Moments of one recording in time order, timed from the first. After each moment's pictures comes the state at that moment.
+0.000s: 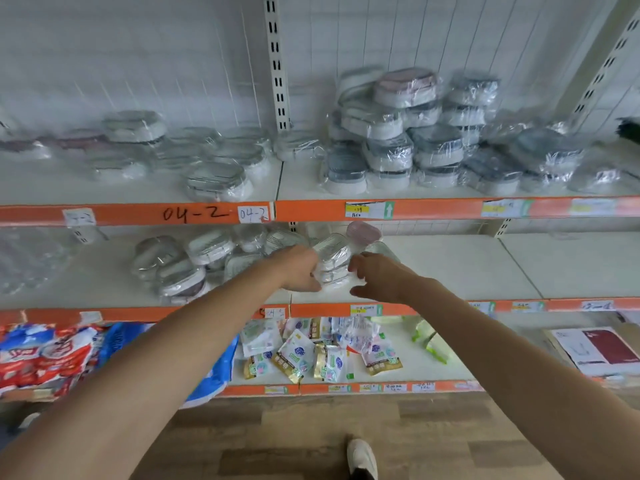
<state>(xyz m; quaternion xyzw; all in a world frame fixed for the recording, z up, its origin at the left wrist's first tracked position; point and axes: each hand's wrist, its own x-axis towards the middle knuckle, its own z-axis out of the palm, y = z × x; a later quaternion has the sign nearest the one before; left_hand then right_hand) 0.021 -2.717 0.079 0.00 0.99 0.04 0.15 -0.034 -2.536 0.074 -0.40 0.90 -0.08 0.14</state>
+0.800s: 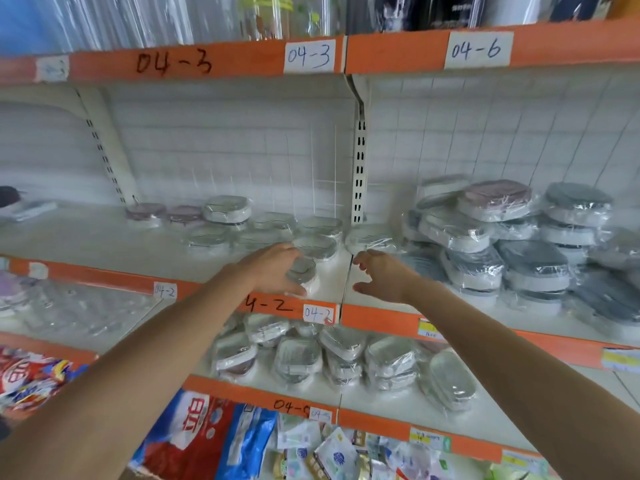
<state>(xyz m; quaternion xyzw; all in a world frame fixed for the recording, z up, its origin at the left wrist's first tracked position) -0.002 -2.886 0.187 -0.11 0.99 0.02 0.01 -0.124 -2.688 0.179 -0.49 0.86 -0.11 0.04</state>
